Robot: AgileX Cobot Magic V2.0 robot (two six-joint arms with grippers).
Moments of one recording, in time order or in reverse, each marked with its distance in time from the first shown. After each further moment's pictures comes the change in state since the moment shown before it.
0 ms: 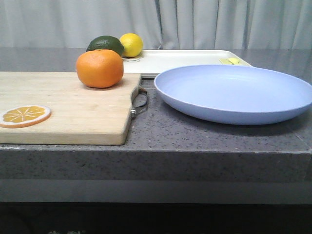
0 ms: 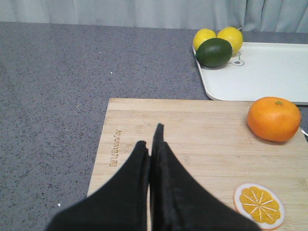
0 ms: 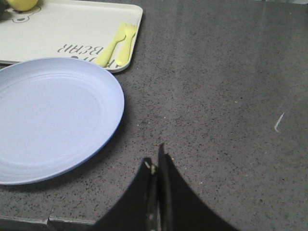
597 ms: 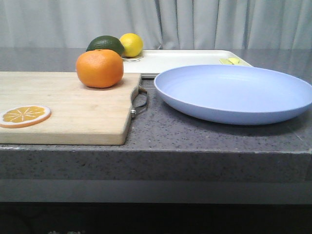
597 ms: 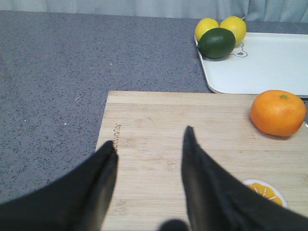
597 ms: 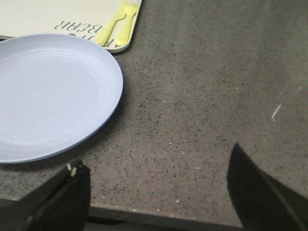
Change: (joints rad) left arm 0.000 0.029 0.000 0.000 -0.001 0.000; right arm 0.000 0.002 0.000 -0.004 0.047 -0.035
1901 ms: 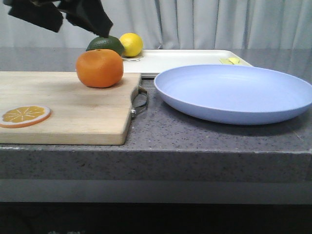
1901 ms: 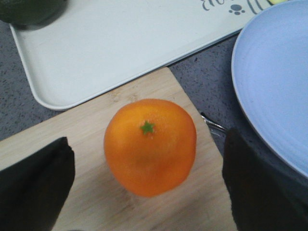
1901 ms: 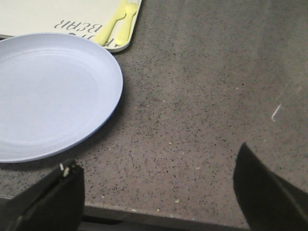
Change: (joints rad) left arm -0.485 1.030 -0.515 0.051 -0.142 0.018; right arm 0.000 0.000 0.000 -0.002 0.002 -0.004
